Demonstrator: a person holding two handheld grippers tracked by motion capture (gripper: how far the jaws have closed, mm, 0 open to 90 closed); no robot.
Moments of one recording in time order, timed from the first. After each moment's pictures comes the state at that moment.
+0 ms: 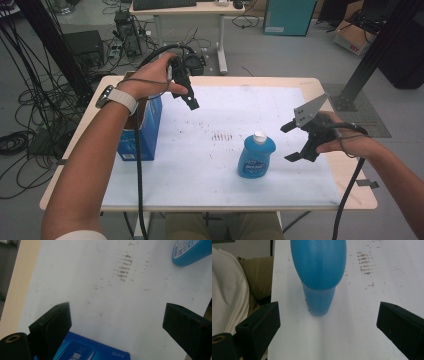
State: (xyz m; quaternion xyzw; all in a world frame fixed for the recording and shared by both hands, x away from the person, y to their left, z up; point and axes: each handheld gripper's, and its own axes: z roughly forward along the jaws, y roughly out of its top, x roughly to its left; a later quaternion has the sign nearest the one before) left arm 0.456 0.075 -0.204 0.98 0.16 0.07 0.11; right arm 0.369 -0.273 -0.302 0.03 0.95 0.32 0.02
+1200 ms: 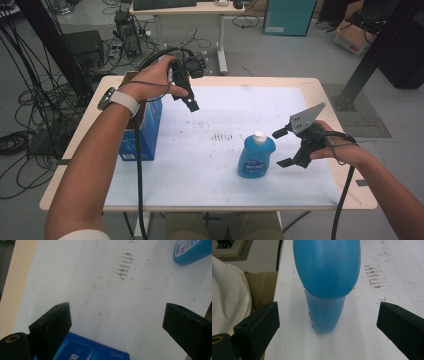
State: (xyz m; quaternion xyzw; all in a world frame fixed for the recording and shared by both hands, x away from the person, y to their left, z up) left arm 0.458 0.076 -0.212 0.98 0.16 0.07 0.10; right arm 0.369 -0.269 -0.335 0.02 0.92 0.40 0.00
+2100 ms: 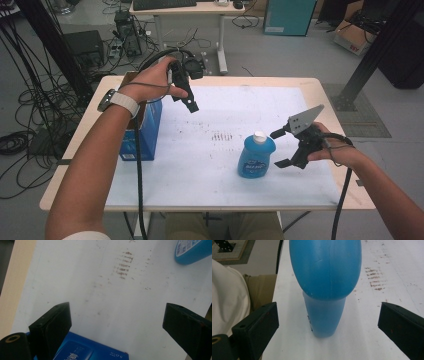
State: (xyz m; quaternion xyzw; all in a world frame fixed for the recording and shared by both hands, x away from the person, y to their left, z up) left arm 0.456 0.077 -0.214 0.98 0.16 0.06 0.10; right arm 0.371 -0.267 -0.343 0.02 0.91 0.41 0.00
